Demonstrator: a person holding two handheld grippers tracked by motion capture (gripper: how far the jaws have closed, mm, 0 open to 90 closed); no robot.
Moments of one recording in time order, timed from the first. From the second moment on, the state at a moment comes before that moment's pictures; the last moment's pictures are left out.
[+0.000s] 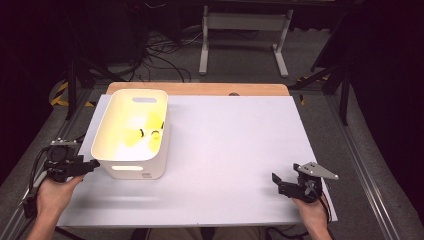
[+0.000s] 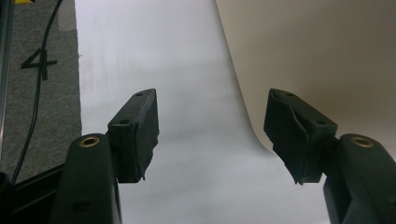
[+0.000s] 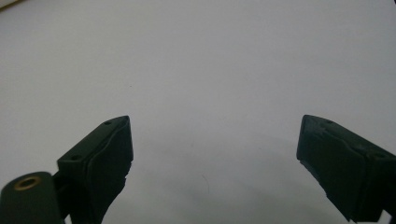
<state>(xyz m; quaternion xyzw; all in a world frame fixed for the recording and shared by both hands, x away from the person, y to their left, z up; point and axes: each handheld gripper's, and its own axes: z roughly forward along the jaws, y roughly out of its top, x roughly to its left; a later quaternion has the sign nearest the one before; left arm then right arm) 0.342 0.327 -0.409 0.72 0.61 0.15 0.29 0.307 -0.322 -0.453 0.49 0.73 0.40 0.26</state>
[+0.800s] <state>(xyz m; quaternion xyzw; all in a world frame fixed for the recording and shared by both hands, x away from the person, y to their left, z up) 0.324 0.320 -0.421 0.73 0.61 0.14 0.28 0.307 -0.321 -0.453 0.49 0.73 0.40 0.26</state>
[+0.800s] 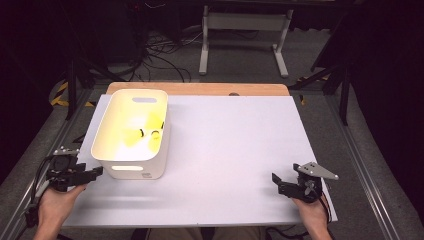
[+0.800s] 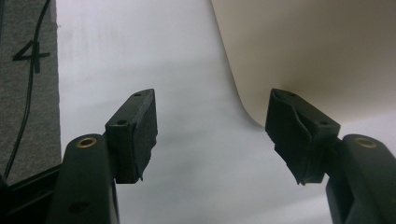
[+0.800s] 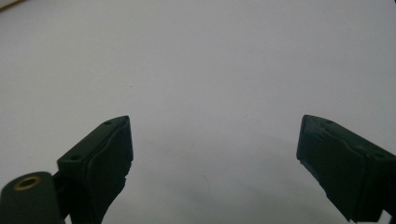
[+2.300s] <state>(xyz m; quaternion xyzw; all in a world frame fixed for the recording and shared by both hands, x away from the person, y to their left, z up) 0.289 0.290 -0.438 0.73 0.55 0.16 0.37 0.306 -0.321 -0.453 0.49 0.73 0.41 0.26</state>
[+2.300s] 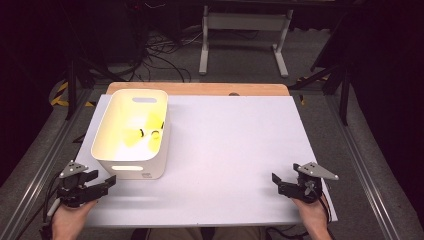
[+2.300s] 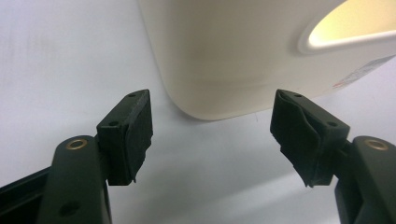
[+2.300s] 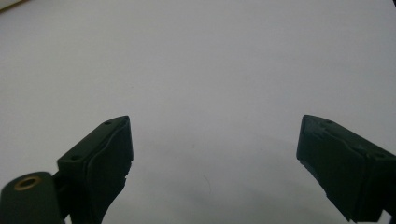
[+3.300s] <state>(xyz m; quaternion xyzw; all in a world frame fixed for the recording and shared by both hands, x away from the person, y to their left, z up) 0.275 0.289 -0.456 0.69 0.53 0.19 0.44 0.292 -0.314 -0.451 0.48 0.73 0.41 0.26</state>
